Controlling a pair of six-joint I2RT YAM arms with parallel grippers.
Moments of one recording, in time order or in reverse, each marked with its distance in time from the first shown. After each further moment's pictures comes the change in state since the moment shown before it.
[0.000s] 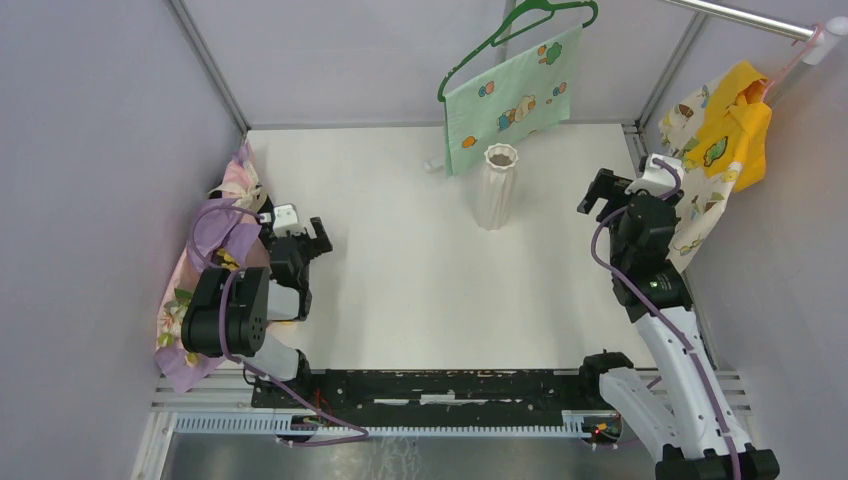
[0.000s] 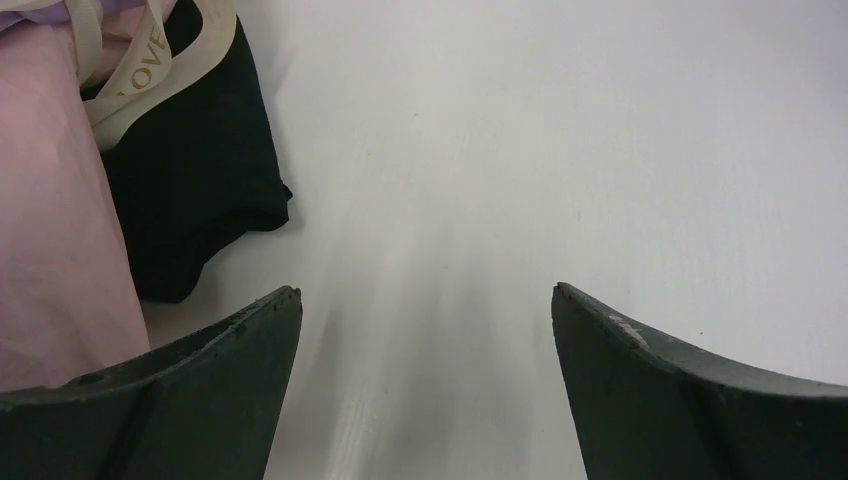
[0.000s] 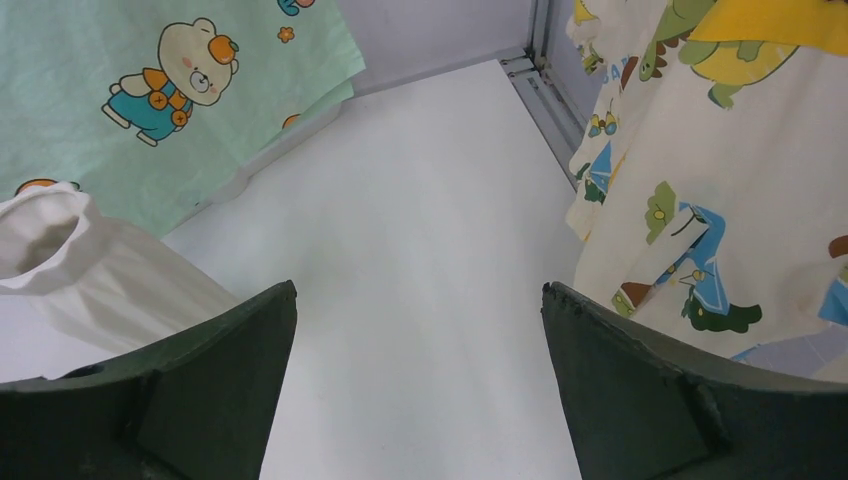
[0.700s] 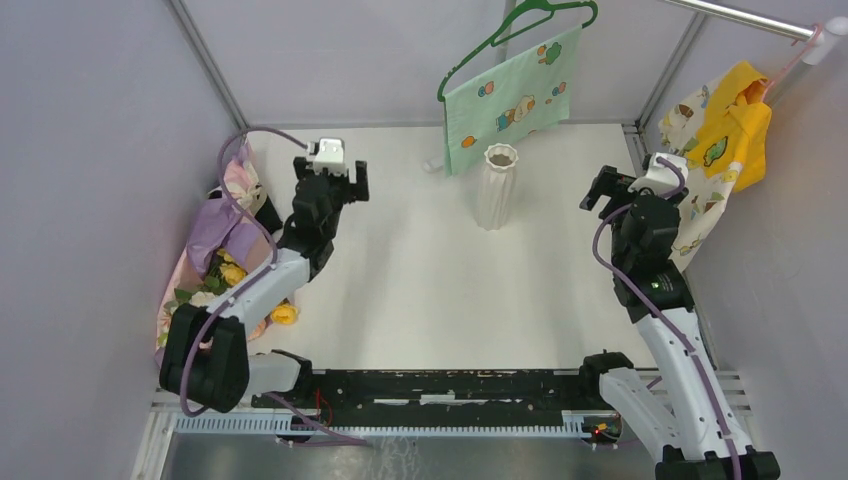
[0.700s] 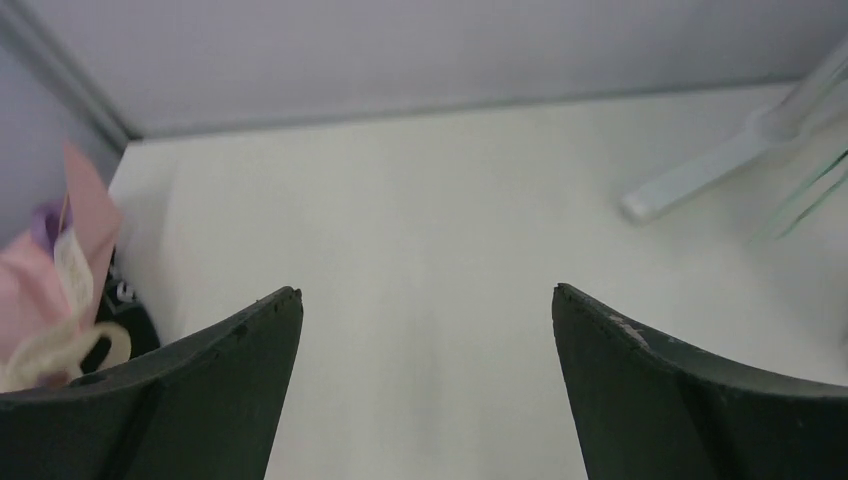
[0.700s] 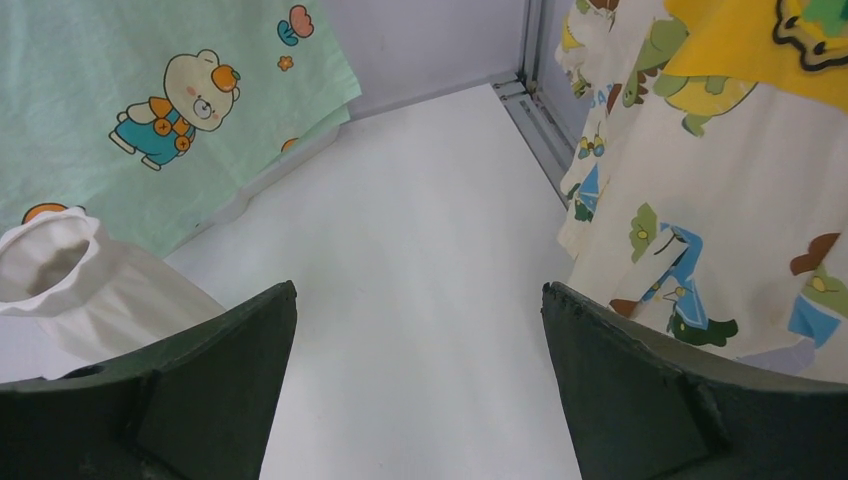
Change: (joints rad) left arm -0.286 -0.224 0.407 -0.562 -0.111 0.143; right arm 0.000 -0.037 0.001 0.031 0.016 -0.018
